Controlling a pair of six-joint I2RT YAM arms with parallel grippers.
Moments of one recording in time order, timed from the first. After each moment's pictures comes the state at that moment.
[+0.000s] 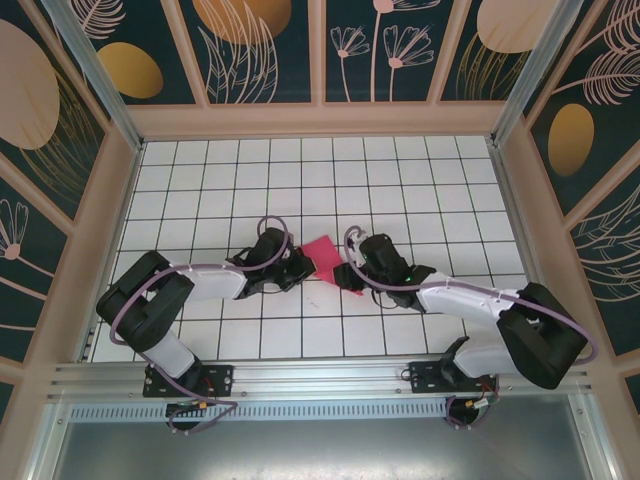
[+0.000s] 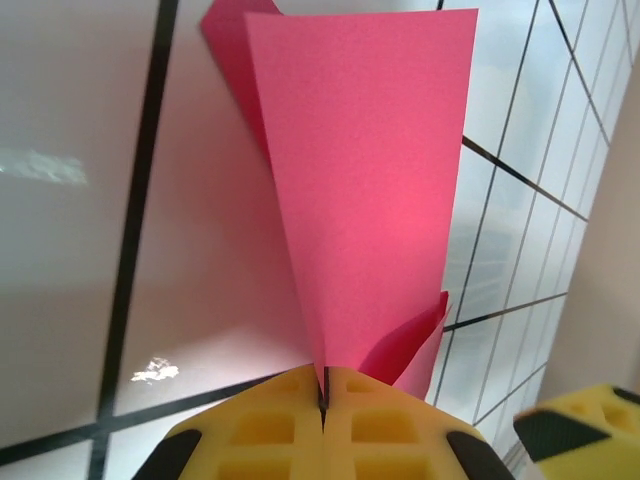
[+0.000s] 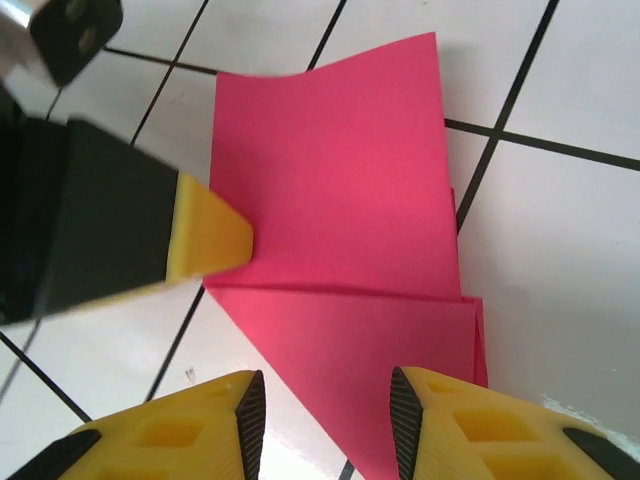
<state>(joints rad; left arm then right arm) -0.69 1.63 0.65 0.22 0.31 -1.20 0.82 1.30 0.54 0.03 -0.06 0.43</state>
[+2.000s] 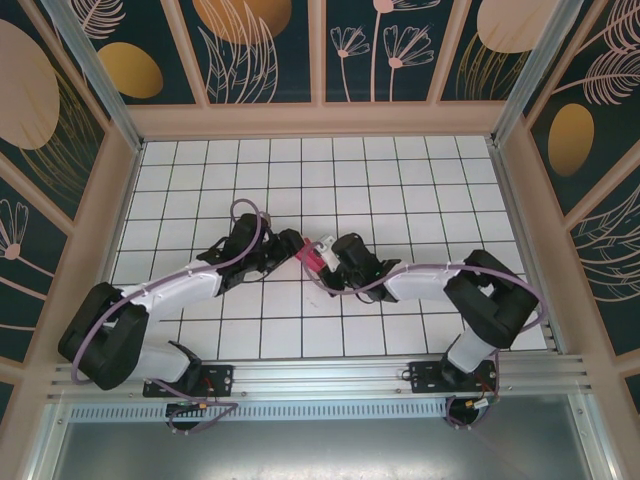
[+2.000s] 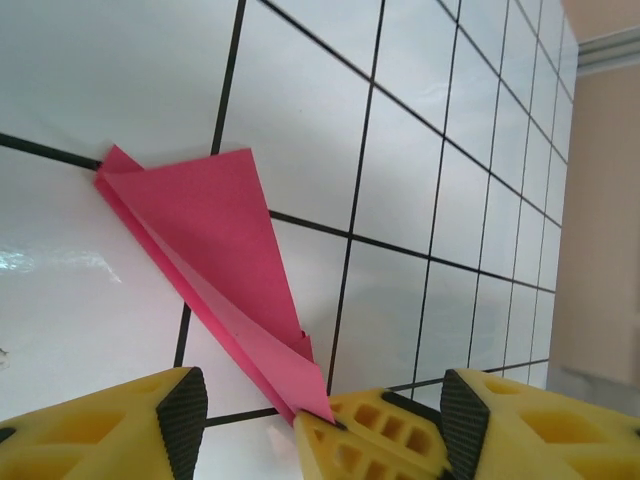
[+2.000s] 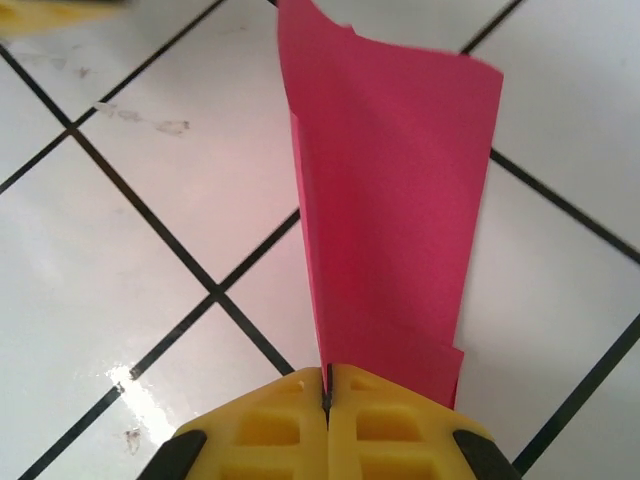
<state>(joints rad) -0.60 1.36 0.66 0.02 0.18 -1.10 0.85 1.63 0.68 0.16 -0.11 0.14</state>
